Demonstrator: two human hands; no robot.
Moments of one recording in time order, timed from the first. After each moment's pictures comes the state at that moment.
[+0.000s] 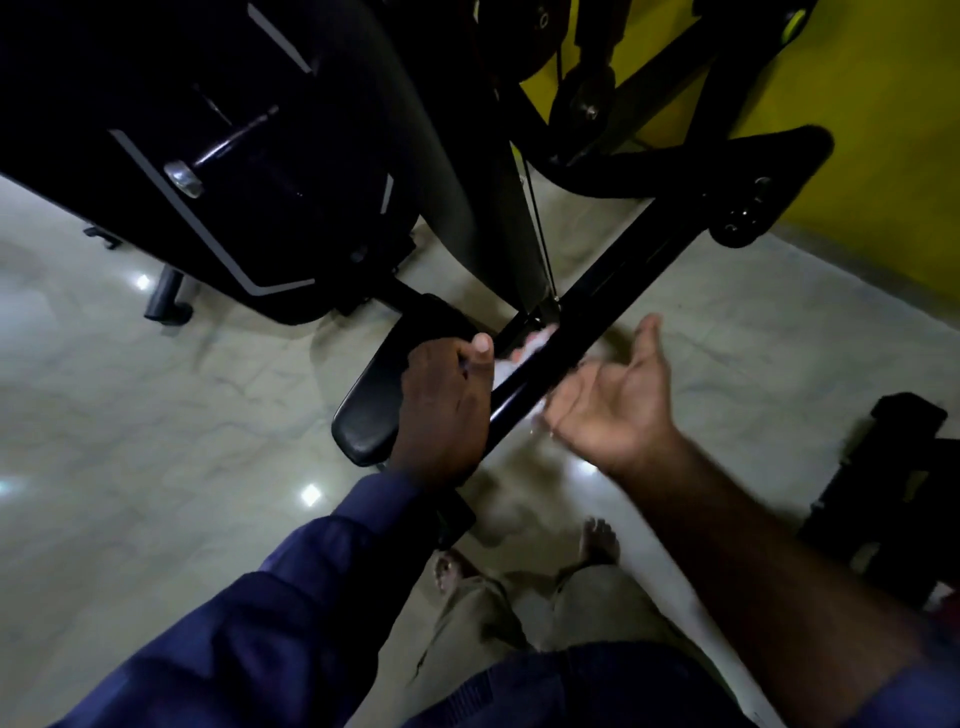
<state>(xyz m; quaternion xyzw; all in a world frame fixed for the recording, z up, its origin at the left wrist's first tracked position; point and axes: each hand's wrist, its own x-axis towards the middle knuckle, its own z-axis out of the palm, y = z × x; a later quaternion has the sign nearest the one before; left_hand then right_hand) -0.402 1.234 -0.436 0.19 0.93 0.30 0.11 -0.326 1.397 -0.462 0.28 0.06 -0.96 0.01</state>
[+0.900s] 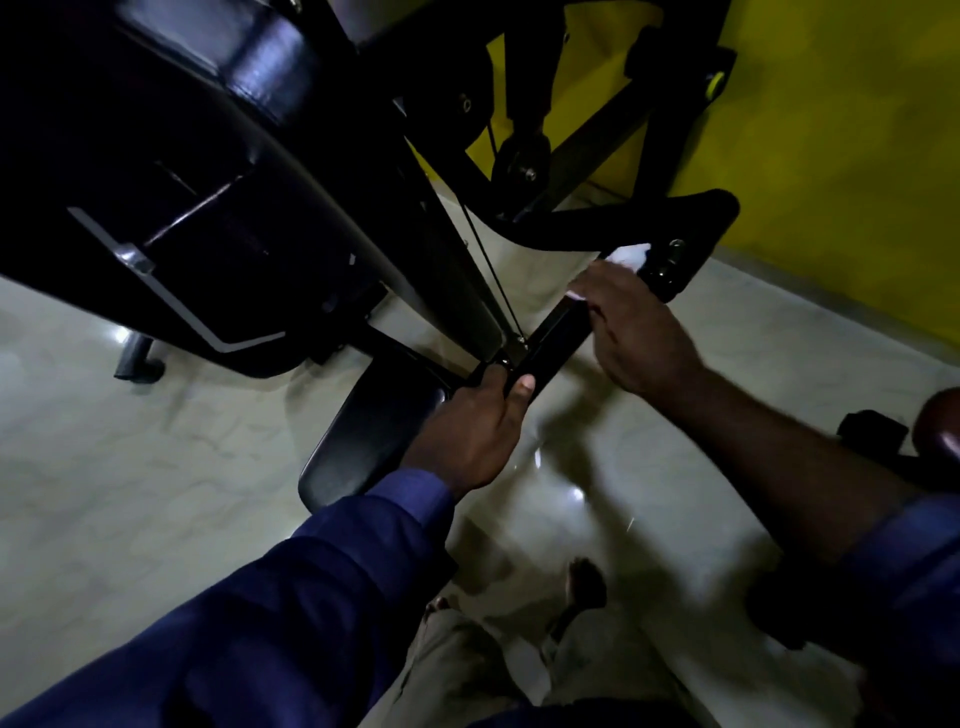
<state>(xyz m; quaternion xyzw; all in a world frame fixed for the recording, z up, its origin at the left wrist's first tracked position) -0.413 1.325 -0.438 0.31 0.89 0.18 0.27 -0.360 1.549 -0.488 0.07 0.93 -0.29 -0.22</state>
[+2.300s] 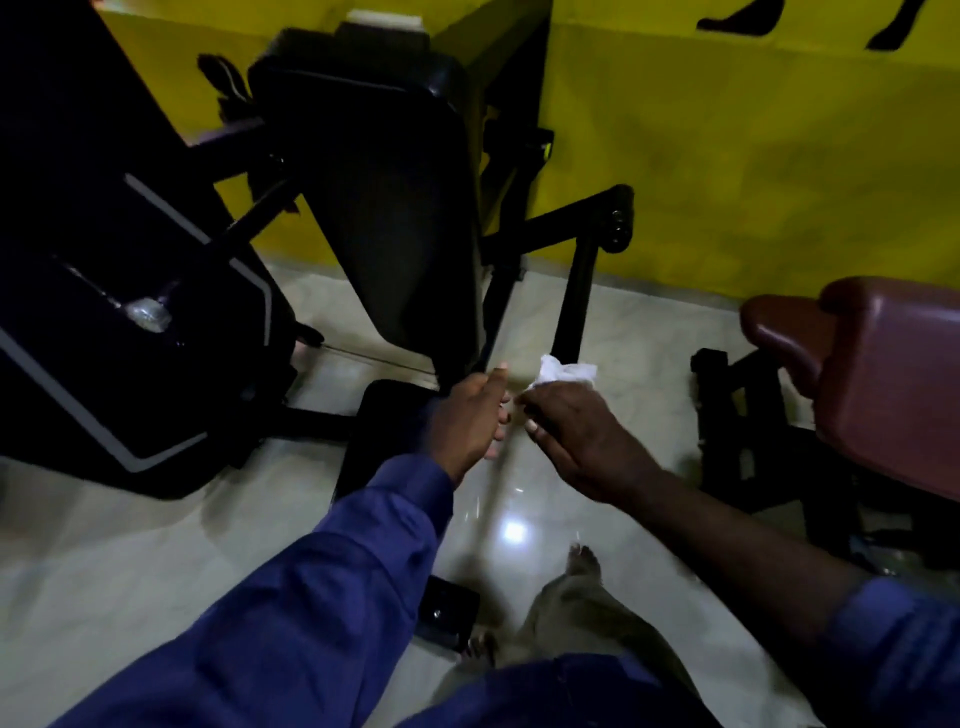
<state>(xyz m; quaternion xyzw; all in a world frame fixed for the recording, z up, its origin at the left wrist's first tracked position) -0.469 1.153 -0.418 0.23 0.71 0.45 0.48 -0.305 1.225 -0.434 0.17 0.93 -0.23 -0.22</state>
